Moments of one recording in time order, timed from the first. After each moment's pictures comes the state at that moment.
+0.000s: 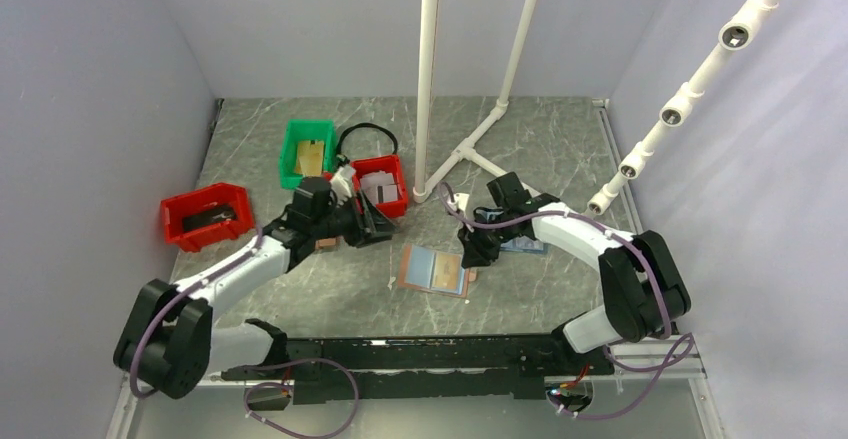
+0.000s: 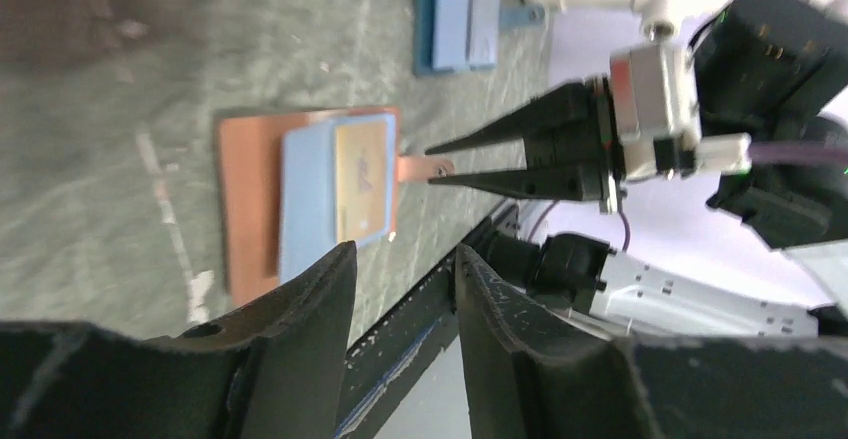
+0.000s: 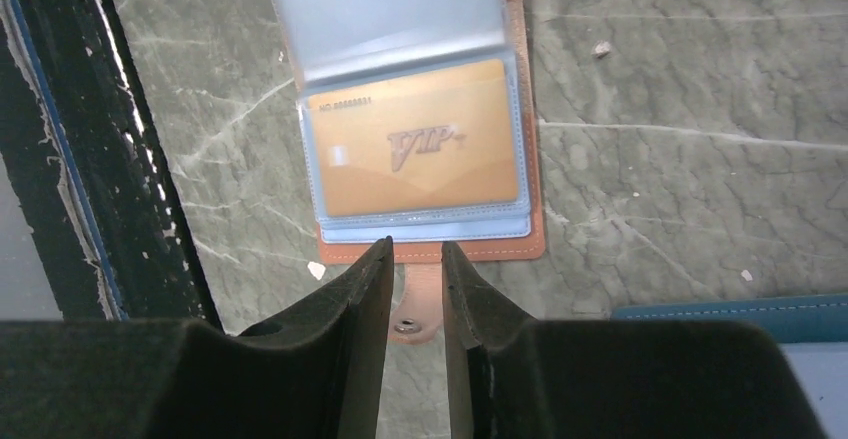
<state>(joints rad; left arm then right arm) -0.40 1.18 0.60 0.03 0.55 -0.96 0.47 1.47 0.80 -0.52 -0.69 -0.56</state>
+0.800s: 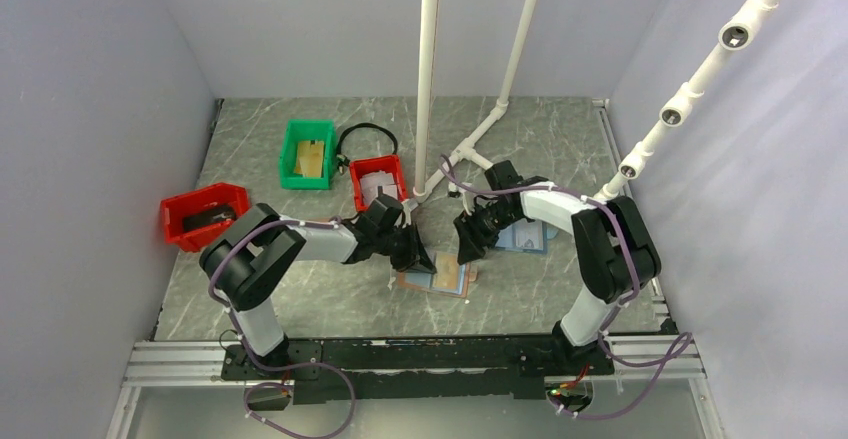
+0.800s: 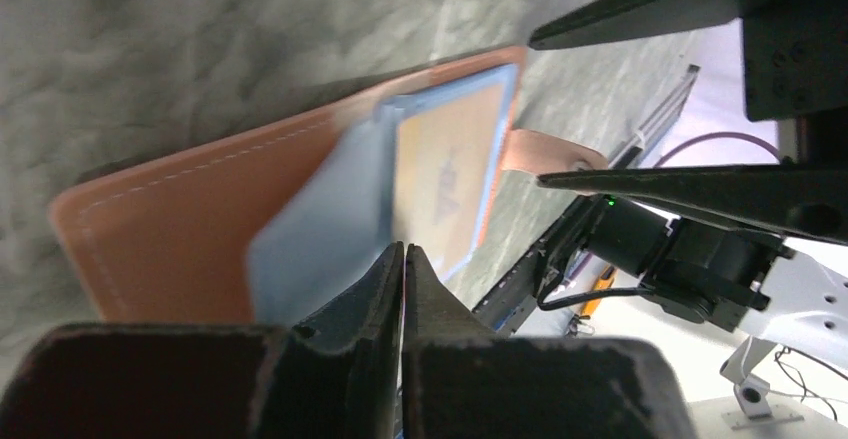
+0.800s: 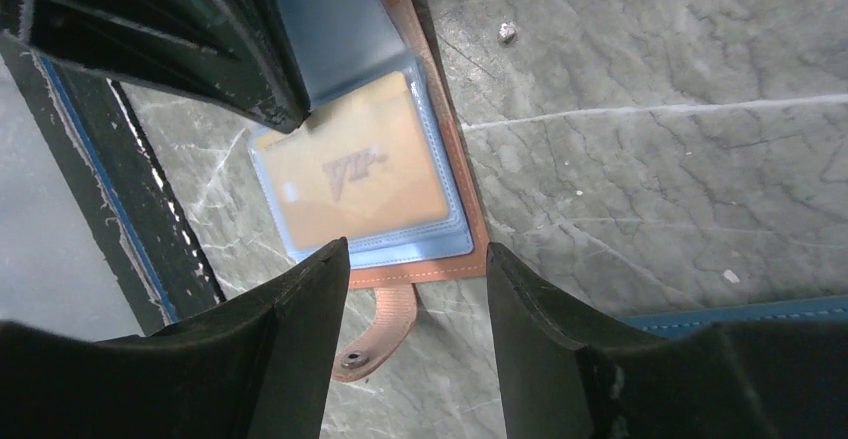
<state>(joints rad) -0.75 1.74 0.76 0.20 0.49 -0.98 0.38 1.68 0.94 -0.57 -0.73 -0.41</state>
